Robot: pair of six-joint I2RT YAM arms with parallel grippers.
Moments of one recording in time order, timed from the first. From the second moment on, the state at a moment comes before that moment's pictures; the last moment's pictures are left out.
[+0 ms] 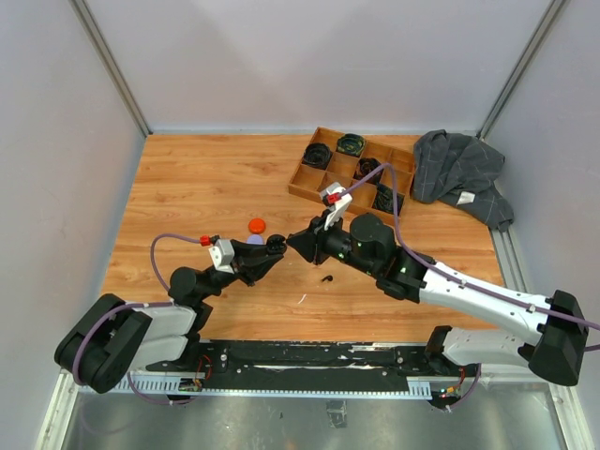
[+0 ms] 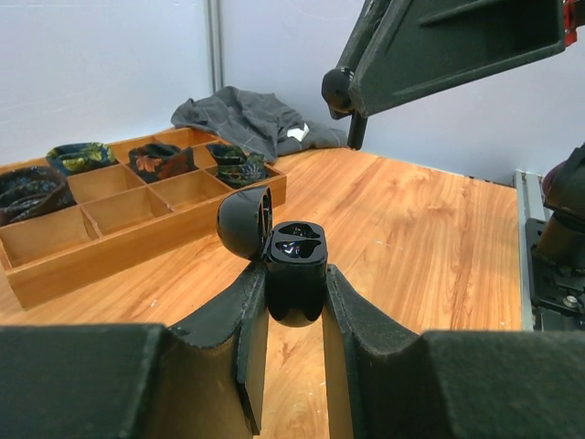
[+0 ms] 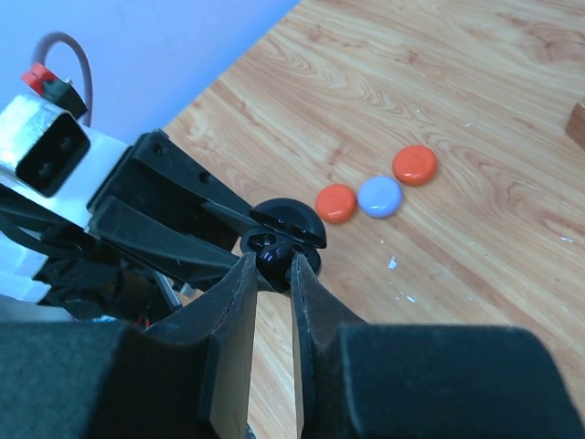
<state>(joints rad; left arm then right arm) -0.48 1.17 0.01 1.53 0.57 -0.25 1.03 1.14 0.88 0.08 0.05 0.38</state>
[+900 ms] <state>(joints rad) -0.48 1.14 0.01 1.53 0.58 -0.25 1.06 1.24 0.76 0.41 0.12 0.60</state>
